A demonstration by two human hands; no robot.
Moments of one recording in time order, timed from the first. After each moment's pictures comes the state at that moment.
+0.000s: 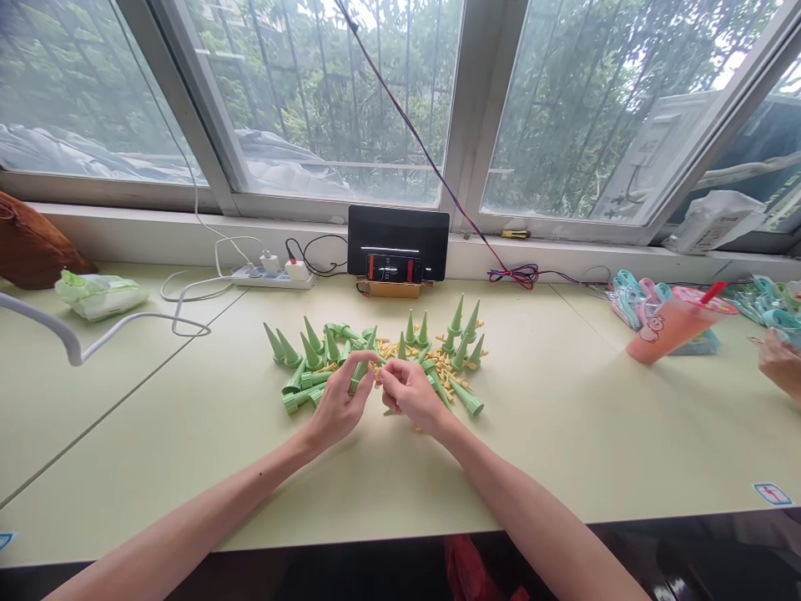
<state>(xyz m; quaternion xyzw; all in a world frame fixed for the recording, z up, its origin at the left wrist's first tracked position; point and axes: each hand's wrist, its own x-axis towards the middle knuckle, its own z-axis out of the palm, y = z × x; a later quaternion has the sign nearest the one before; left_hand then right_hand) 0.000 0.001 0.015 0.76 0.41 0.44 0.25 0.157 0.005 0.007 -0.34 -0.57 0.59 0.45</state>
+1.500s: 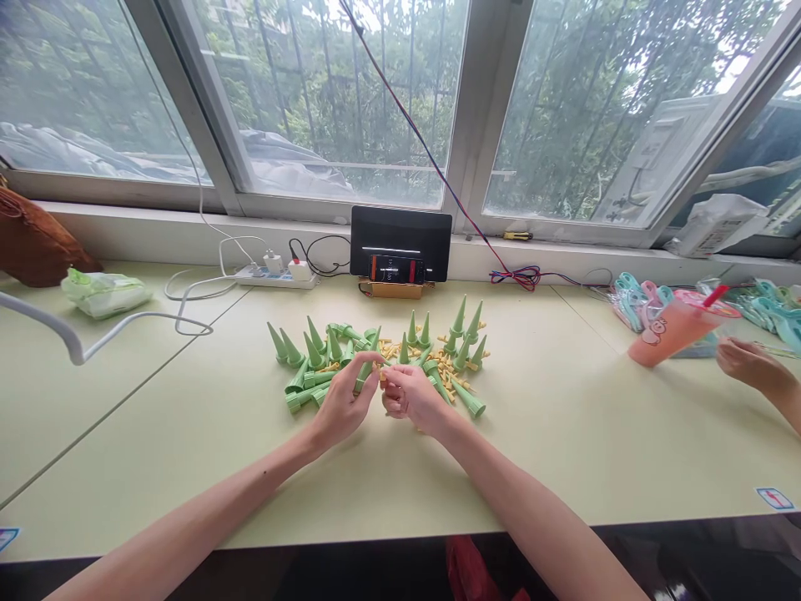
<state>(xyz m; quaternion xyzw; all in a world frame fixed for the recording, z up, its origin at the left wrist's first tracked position) 0.002 0.003 0.012 0.76 0.41 0.44 0.25 0.159 0.006 0.014 -0.33 -0.41 0.75 0.40</state>
